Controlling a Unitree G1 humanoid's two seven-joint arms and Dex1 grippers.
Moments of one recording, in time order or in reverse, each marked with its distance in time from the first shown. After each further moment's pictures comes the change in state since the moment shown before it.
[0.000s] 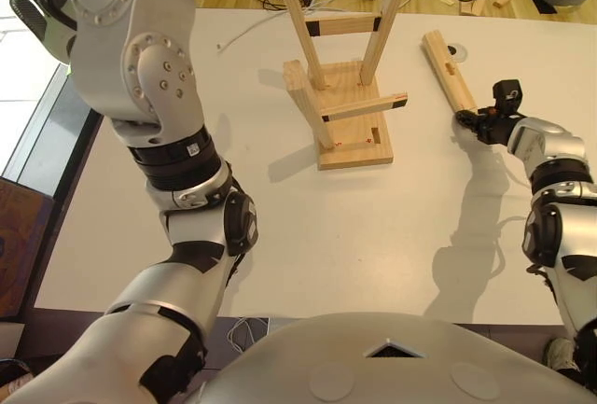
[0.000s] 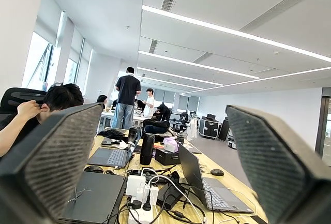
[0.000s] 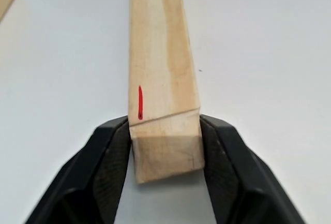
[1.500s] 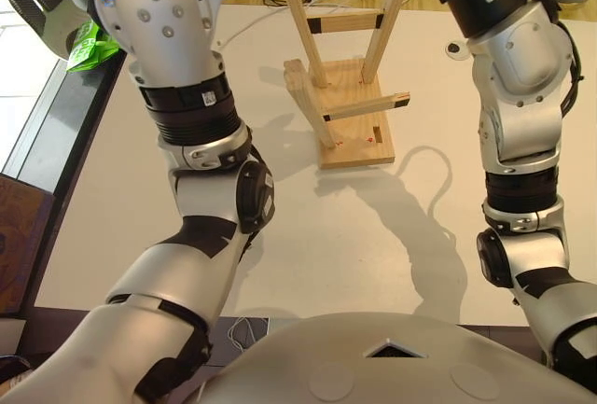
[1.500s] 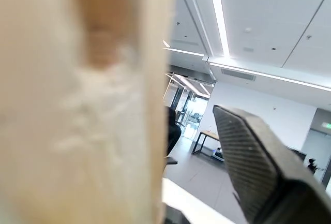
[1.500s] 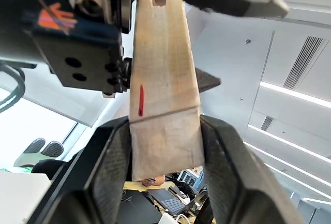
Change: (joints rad) left arm -0.210 -0.110 0.019 0.183 -0.636 0.299 -0.176; right arm 0.047 0.196 0.265 -1.184 -0.100 -0.357 -0.202
